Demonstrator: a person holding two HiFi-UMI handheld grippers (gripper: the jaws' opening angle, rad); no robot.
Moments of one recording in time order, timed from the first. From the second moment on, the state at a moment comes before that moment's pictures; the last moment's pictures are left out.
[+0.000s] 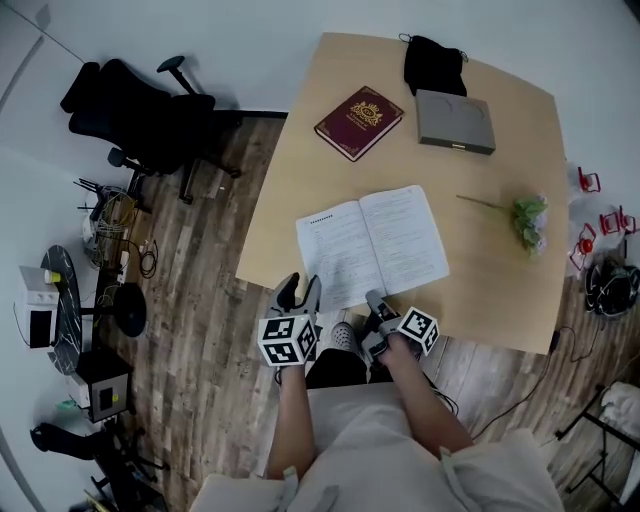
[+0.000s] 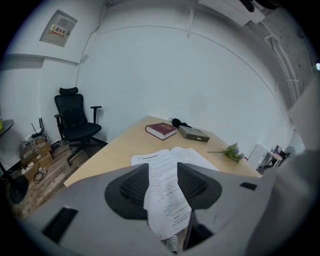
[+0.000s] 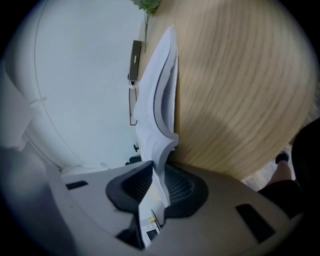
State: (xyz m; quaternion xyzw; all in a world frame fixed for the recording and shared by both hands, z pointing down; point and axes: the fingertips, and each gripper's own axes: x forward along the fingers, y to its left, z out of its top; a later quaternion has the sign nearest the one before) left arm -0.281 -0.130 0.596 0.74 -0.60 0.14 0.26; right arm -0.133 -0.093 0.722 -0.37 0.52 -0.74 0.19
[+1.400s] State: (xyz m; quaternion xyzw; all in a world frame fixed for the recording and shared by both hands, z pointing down) left arm -0.263 -0.063 0.730 0.65 -0.48 -0.03 0.59; right arm -0.125 -0.090 0.705 -0.34 0.46 -0.77 0.28
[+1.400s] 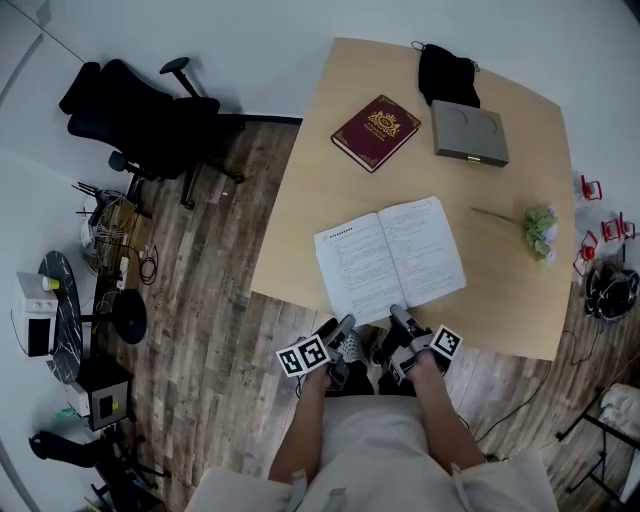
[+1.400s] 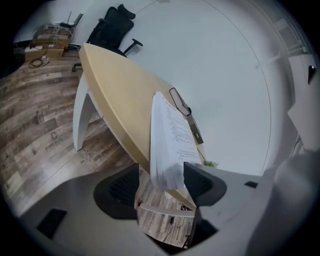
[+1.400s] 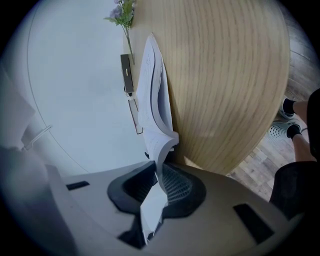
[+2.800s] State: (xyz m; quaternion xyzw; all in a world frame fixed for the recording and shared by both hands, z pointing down) left arm -0.246 -0.073 0.652 0.73 -0.43 -0.03 0.53; right arm -0.217 -0.087 0.696 -0.25 0.47 -0.80 0.27
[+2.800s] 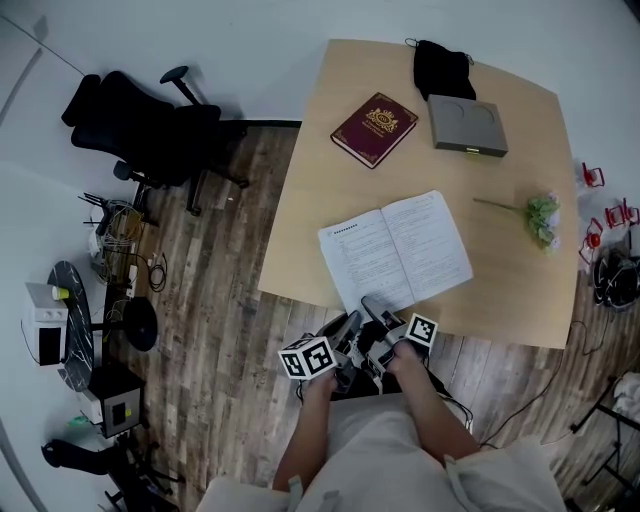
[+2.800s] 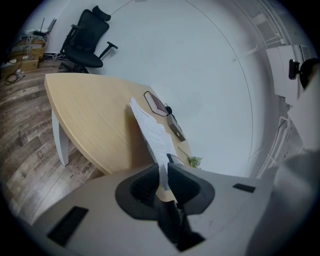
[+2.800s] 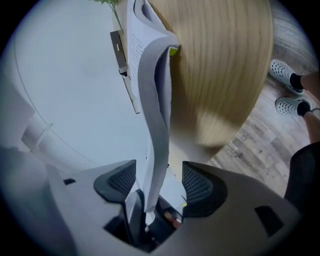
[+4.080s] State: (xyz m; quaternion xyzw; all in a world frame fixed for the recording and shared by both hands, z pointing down) left arm -0.267 -0.144 0.665 0.68 -0.40 -0.14 0.60; right arm -0.208 -0.101 0.682 -0.26 0.47 -0.78 0.33
